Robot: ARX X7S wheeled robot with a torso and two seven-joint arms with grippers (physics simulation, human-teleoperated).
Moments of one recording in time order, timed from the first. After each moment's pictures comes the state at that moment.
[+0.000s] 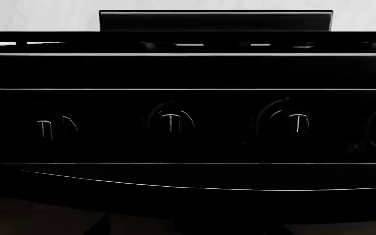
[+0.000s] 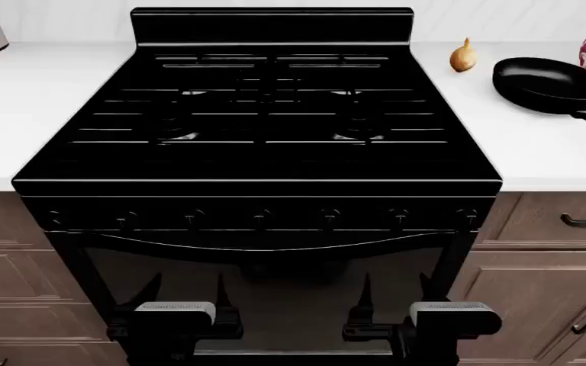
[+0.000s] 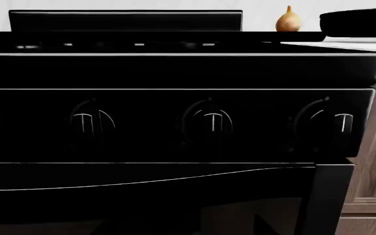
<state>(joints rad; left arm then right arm) 0.00 0.00 0.00 0.00 0.00 0.00 0.00 0.00 0.00 0.00 0.00 0.00 0.00 0.00</state>
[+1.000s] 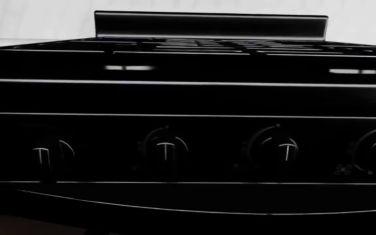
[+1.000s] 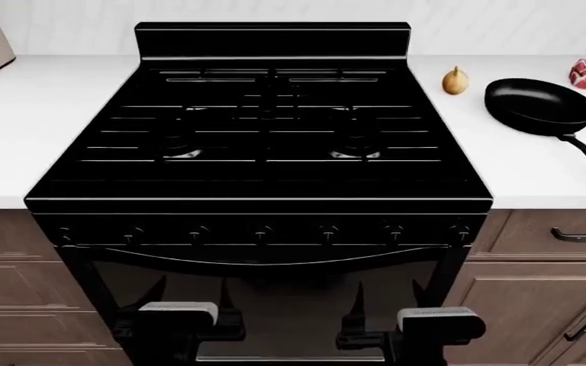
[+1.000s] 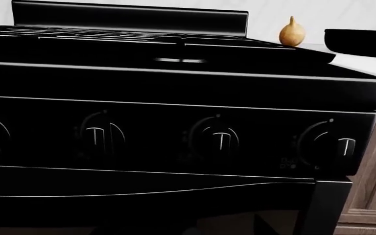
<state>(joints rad) -0.02 -0.08 0.10 -0.03 -0.10 0.00 -0.08 0.01 0.08 -0.13 0.08 0.04 -0.04 0.12</state>
